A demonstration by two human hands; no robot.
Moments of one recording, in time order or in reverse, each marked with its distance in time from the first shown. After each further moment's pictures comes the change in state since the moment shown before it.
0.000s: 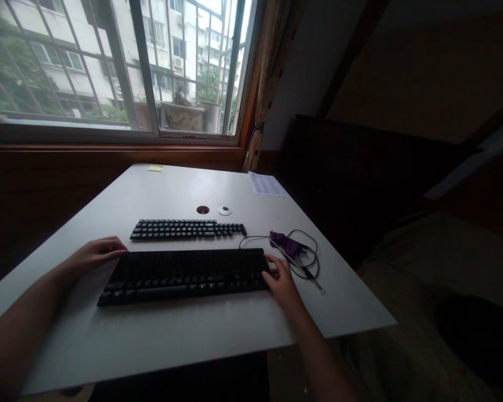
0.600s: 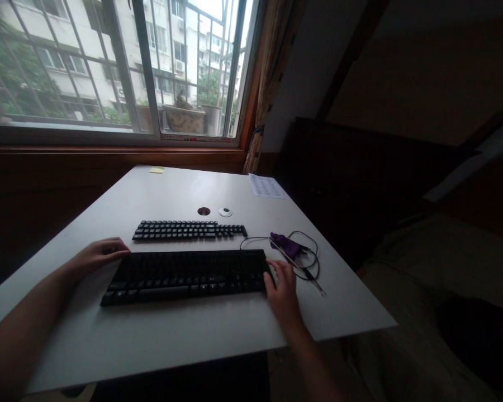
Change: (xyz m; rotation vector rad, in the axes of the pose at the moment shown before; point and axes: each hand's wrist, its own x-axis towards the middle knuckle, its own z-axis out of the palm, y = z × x) left_hand 0.000 -0.002 0.000 -0.036 0.002 -0.002; right_hand -0.024 -0.011 0.010 -0.337 0.243 -0.297
